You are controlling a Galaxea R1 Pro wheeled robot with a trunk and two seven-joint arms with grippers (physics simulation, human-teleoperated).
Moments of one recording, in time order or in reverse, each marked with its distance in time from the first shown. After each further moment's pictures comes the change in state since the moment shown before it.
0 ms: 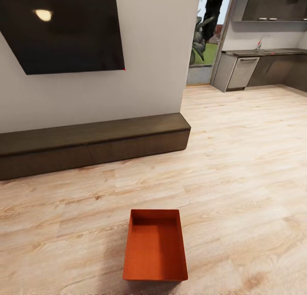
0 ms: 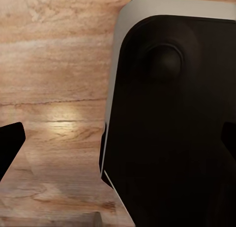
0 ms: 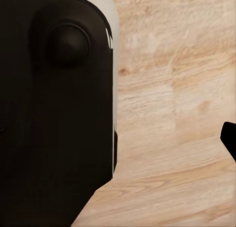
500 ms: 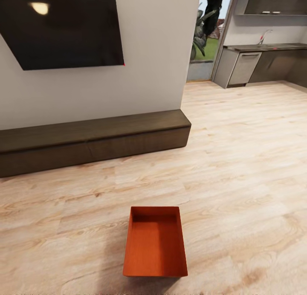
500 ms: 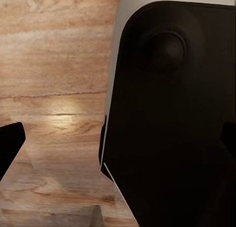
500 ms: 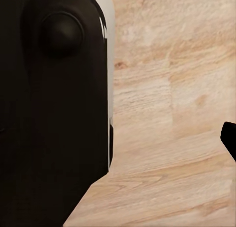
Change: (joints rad) left arm 0.000 -0.002 0.005 0.000 0.003 0.000 0.000; right arm 0.000 -0.007 -0.003 0.000 -0.002 -0.005 -0.001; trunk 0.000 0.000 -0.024
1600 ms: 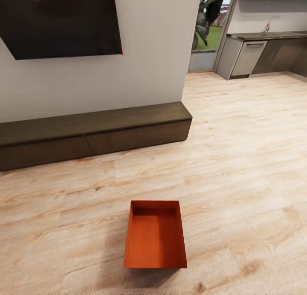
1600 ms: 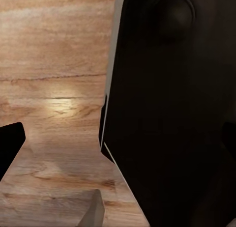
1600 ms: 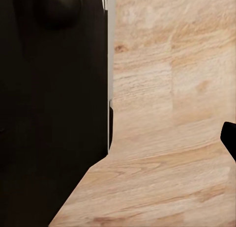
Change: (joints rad) left arm 0.000 0.000 -0.001 0.008 0.010 0.000 -0.011; right arm 0.000 0.001 0.002 0.000 0.002 0.000 -0.003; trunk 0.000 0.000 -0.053
